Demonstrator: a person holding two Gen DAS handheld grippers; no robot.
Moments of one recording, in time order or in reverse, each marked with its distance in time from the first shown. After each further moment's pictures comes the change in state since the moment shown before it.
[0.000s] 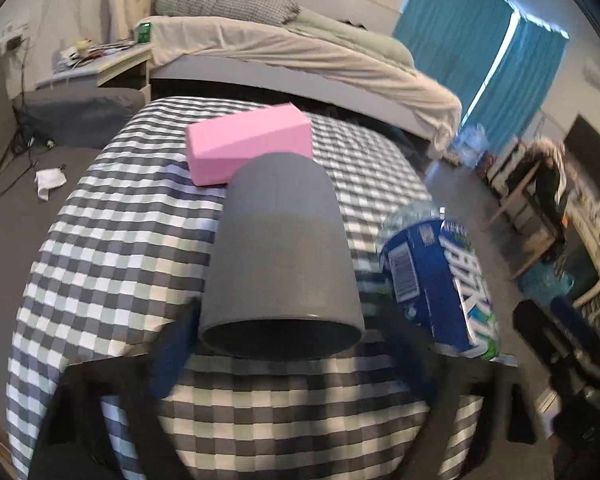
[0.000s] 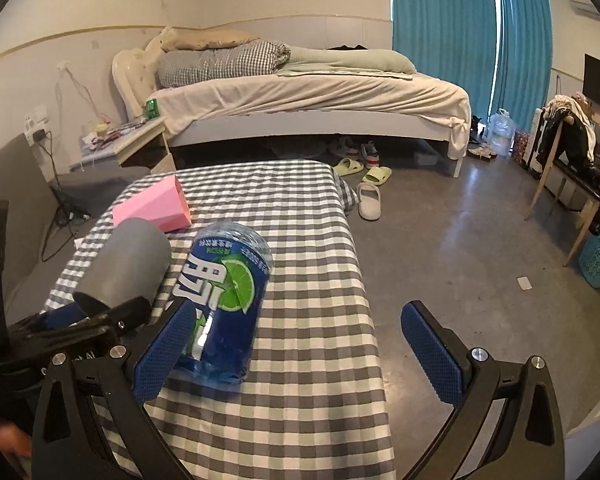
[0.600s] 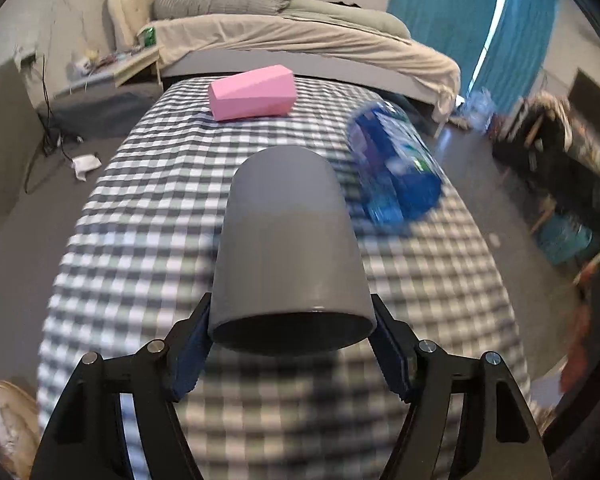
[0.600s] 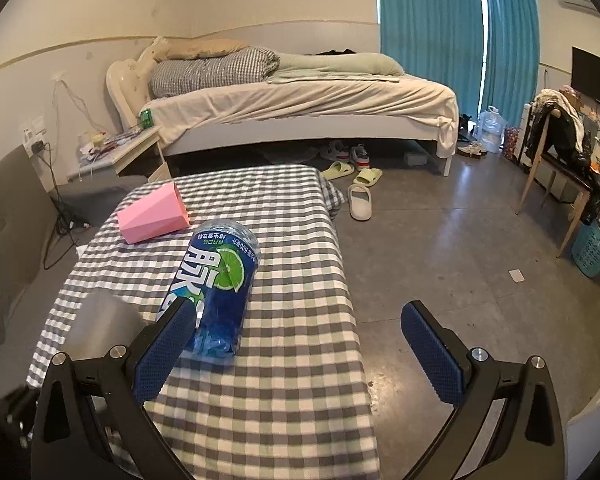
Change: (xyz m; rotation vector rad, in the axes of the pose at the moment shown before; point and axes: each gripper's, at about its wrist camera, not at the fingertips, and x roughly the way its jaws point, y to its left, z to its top) left arm -0.081 -0.030 -0.092 0.094 0.049 0.094; right arm -0.043 -0.015 -0.013 0.045 -0.033 -0.013
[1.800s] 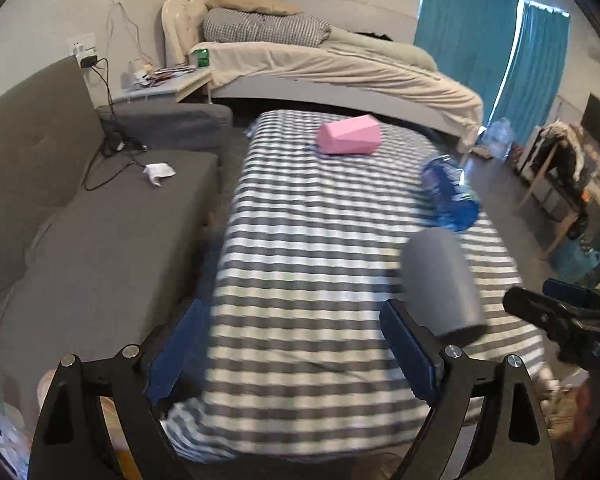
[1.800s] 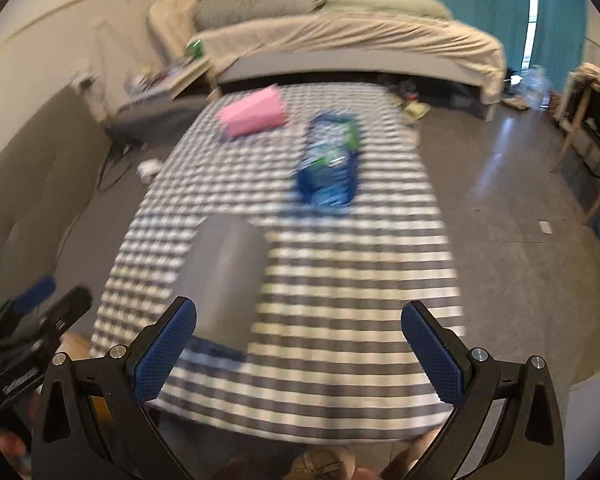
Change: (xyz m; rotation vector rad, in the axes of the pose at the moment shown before) left arm -0.085 0.114 -0.026 -0.073 -0.103 0.082; right arm -0.074 0.080 -0.058 -0.078 0.305 0.167
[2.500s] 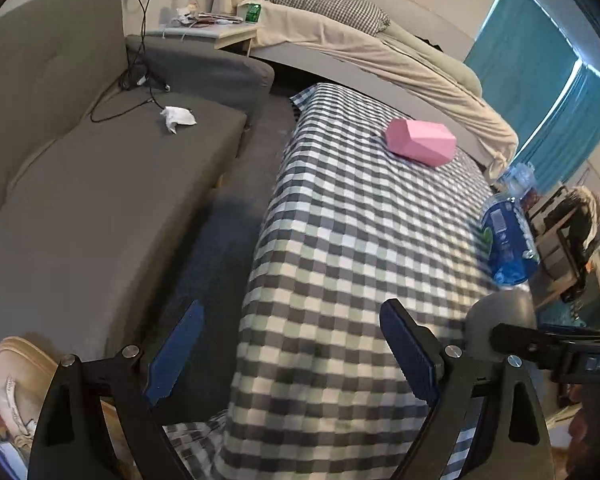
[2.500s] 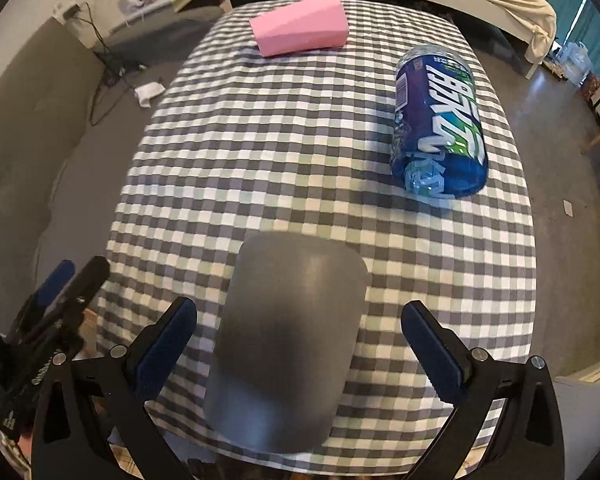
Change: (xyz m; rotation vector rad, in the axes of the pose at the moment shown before) left arm 0.068 0.062 0.011 -0.253 0.093 -0.057; right arm 0.102 0.052 0.058 -0.053 0.345 -0.019
